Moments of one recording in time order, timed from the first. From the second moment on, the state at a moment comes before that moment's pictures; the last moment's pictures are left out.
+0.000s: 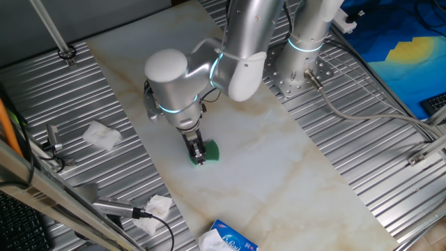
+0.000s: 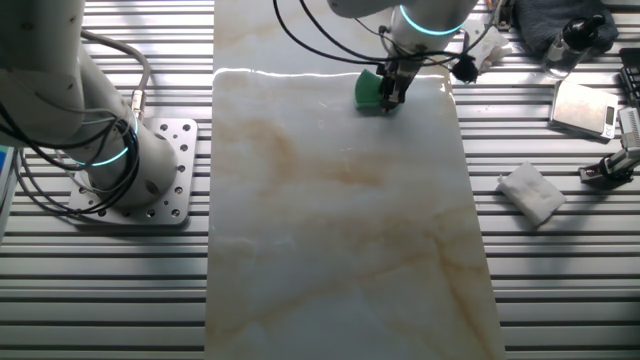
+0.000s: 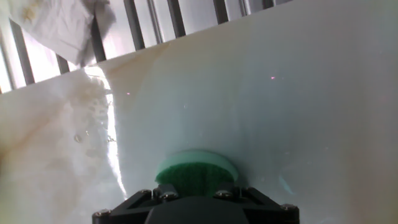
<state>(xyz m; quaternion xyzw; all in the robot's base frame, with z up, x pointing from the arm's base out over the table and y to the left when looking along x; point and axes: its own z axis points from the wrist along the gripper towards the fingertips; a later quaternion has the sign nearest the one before) 0.497 0.168 0.009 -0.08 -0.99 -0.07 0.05</state>
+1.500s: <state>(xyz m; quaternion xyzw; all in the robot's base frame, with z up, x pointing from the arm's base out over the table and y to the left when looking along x) 0.514 0.137 0.007 -0.04 -1.00 -0.05 0.04</state>
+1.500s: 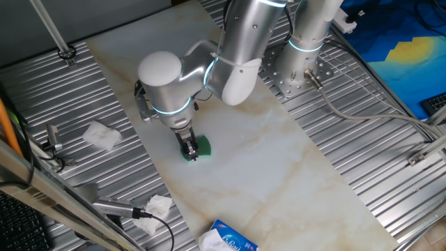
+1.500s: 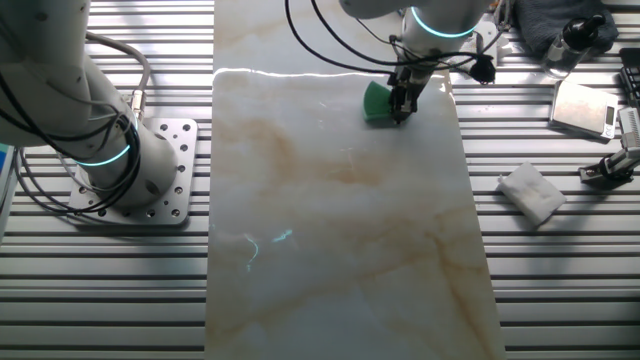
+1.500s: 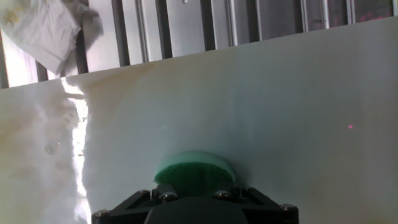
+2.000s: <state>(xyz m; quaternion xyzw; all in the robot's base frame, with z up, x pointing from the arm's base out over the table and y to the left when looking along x) 0.517 0.125 0.008 -0.02 -1.00 -0.02 0.04</state>
